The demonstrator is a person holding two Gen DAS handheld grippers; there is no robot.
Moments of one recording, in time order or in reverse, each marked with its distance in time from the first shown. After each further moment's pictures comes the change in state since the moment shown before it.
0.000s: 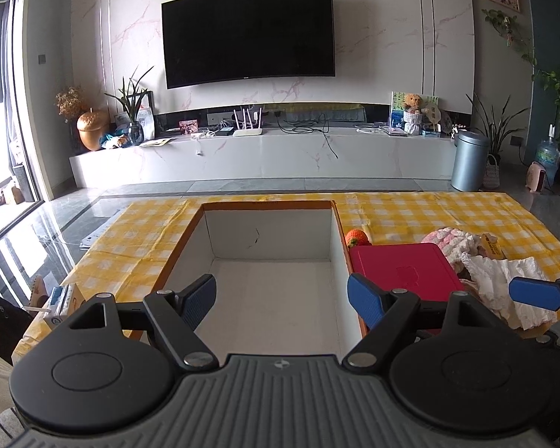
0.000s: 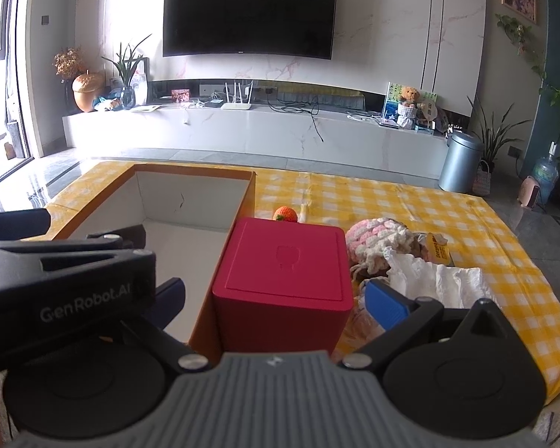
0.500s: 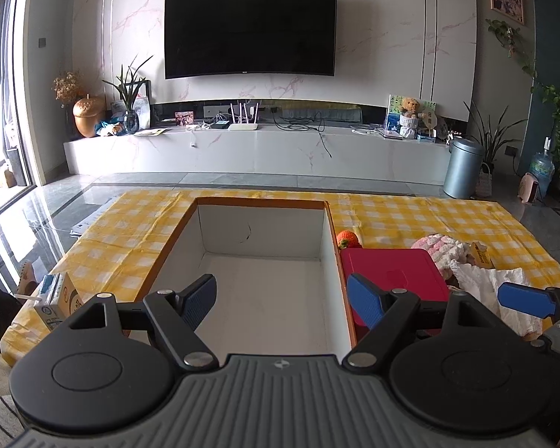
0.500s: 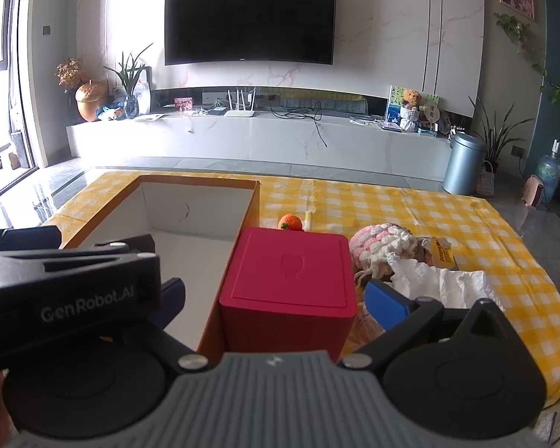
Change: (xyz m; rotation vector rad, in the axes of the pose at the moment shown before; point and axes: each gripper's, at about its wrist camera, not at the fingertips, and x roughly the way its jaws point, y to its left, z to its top) left arm -0.001 0.003 0.004 -0.039 0.014 -0.033; right arm -0.005 -0.002 0.004 0.016 -0.021 0.023
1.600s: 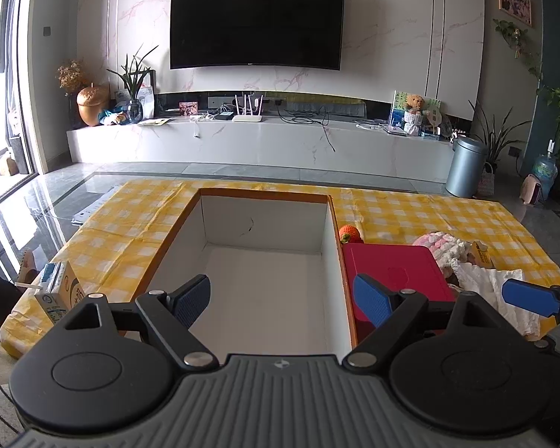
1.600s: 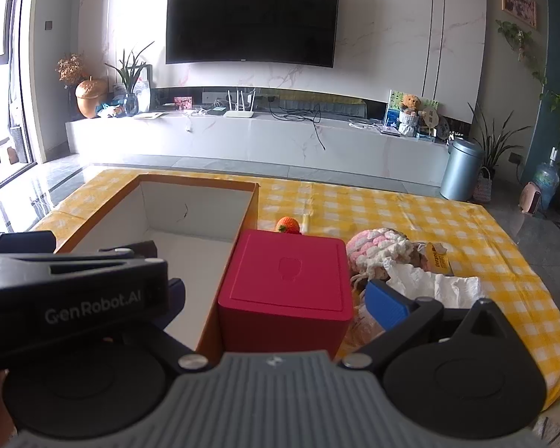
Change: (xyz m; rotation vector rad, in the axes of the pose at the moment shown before) left arm 0.000 0.001 0.000 -0.030 0.028 0.006; right arm -0.005 0.001 0.003 -0.030 -0.004 0.005
